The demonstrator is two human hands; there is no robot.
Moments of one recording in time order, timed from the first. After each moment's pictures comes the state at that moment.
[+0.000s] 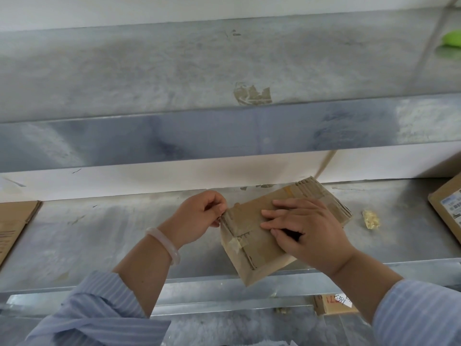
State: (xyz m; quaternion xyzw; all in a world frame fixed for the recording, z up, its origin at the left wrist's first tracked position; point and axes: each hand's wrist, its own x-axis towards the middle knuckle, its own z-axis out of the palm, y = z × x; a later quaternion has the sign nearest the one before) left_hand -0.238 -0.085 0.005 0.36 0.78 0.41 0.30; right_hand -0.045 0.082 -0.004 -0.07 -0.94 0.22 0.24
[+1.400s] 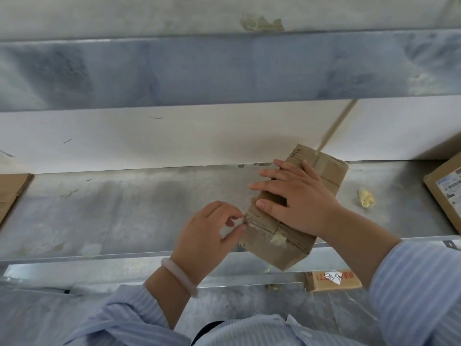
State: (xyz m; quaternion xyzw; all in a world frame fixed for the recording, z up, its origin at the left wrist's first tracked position) left_hand -0.160 -0.114 -0.033 0.51 0.77 0.38 -0.05; right_hand -0.063 0.083 0.010 -0.14 -0.98 0.12 -0.02
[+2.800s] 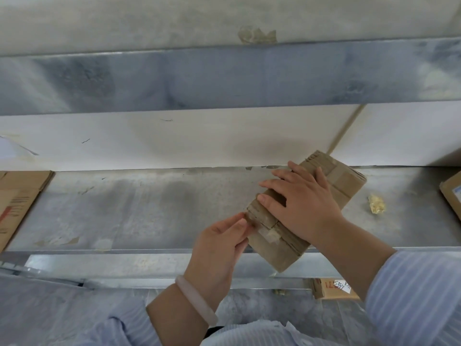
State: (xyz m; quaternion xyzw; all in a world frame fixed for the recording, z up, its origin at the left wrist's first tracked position) left_hand -0.115 -0.105 -0.005 -0.02 0.52 0.74 0.42; right_hand -0.066 0.073 -0.002 -0.22 -0.97 0.13 0.04
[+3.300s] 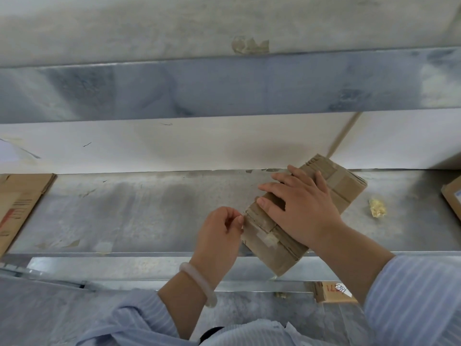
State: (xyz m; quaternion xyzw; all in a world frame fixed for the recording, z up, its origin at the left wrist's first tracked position) left_hand -0.137 -0.091 -0.020 0.20 0.85 0.45 0.20; right_hand -0.066 0.073 -0.002 -0.22 -0.97 0.13 0.04
